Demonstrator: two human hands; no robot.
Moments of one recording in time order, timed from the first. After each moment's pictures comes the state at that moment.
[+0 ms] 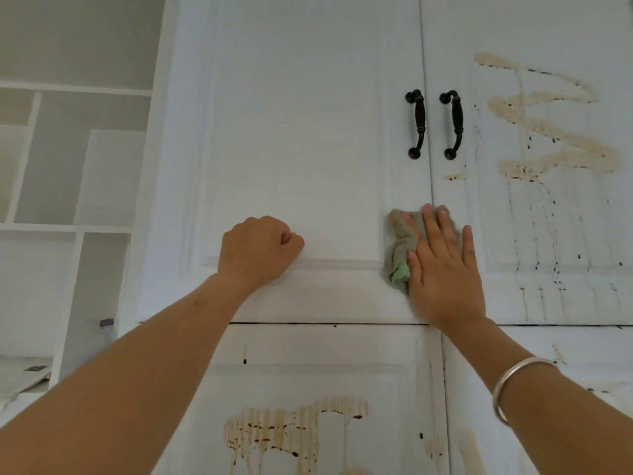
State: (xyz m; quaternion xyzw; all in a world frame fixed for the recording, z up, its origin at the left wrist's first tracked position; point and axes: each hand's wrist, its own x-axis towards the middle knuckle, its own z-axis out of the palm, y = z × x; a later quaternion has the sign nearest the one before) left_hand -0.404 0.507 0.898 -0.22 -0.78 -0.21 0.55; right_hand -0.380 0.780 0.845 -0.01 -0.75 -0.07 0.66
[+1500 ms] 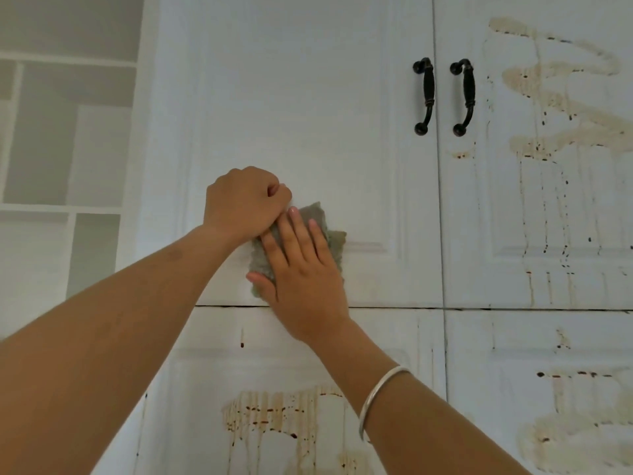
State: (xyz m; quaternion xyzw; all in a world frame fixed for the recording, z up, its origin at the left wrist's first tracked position) left_hand -0.409 0.496 0.928 -0.23 -0.74 -0.22 0.59; right_hand -0.417 0.614 0.825 0.14 -0.76 -0.12 0.63
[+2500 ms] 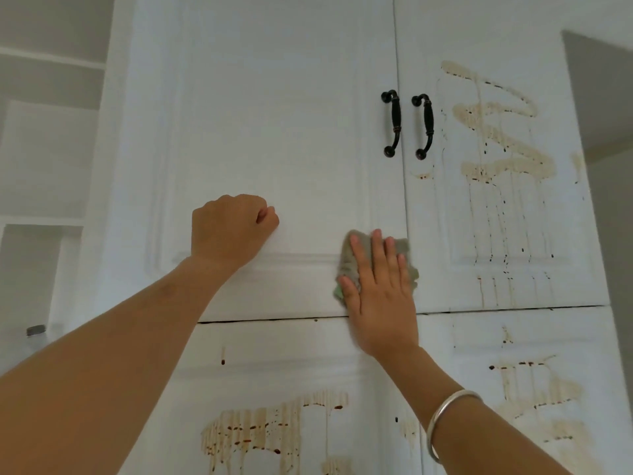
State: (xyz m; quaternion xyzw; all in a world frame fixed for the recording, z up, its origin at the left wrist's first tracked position) left_hand -0.418 0.498 0.912 -0.23 -0.73 -0.19 0.62; right_hand -0.385 0.715 0.803 -0.03 -0.78 -0.03 0.62
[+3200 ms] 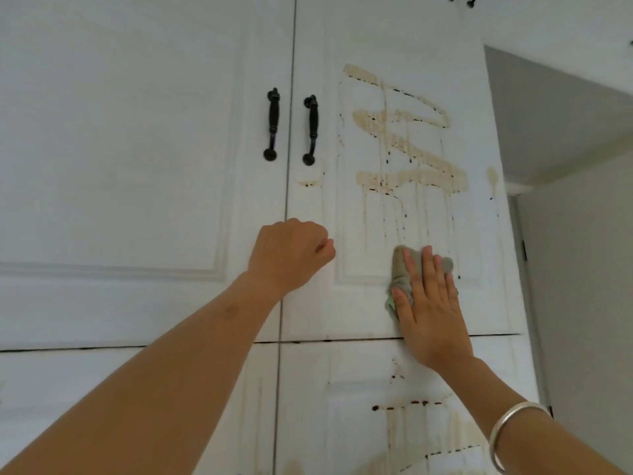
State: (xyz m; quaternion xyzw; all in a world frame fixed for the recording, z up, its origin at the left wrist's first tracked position) left_hand -0.375 0.742 0.914 -0.35 -0.72 -0.11 0.59; right_hand -0.332 0.974 0.816 -0.06 -0.81 -0.01 0.59
